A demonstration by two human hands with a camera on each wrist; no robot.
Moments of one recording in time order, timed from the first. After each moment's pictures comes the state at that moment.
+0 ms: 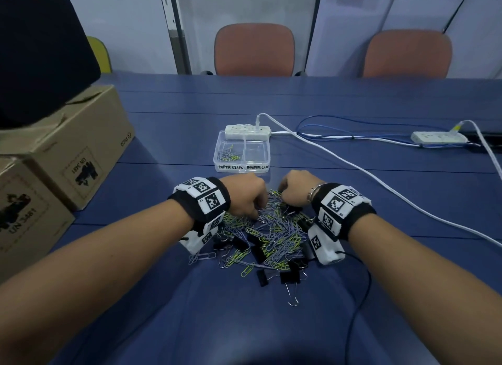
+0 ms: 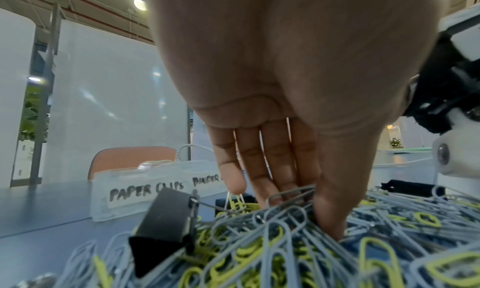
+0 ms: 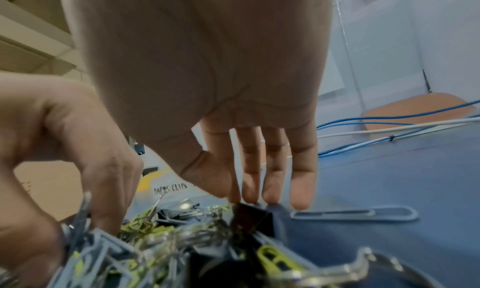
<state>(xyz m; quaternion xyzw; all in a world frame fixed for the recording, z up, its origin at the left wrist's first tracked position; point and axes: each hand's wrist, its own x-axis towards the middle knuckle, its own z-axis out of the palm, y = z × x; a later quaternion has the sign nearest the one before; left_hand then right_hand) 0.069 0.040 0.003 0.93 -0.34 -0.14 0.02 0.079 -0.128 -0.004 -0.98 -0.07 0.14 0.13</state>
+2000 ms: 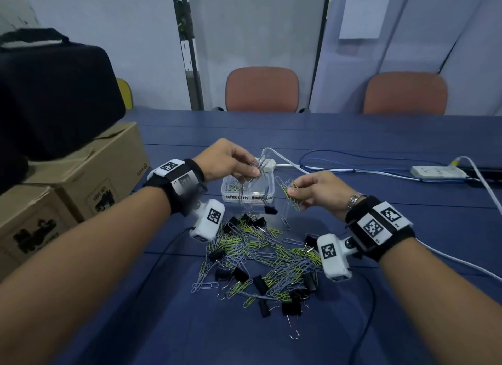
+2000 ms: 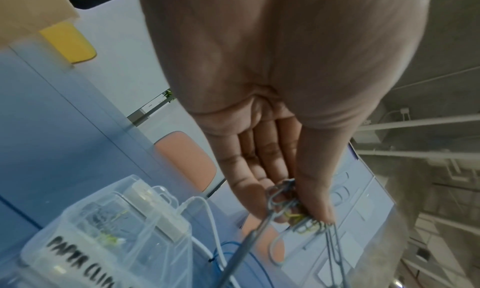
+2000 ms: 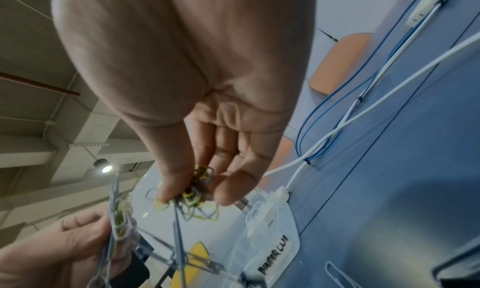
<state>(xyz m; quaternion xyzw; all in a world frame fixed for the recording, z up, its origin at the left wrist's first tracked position) 0.093 0.084 0.094 0.83 -0.17 -0.07 0.52 0.074 -0.166 0.048 -0.78 -0.09 0.13 0.61</state>
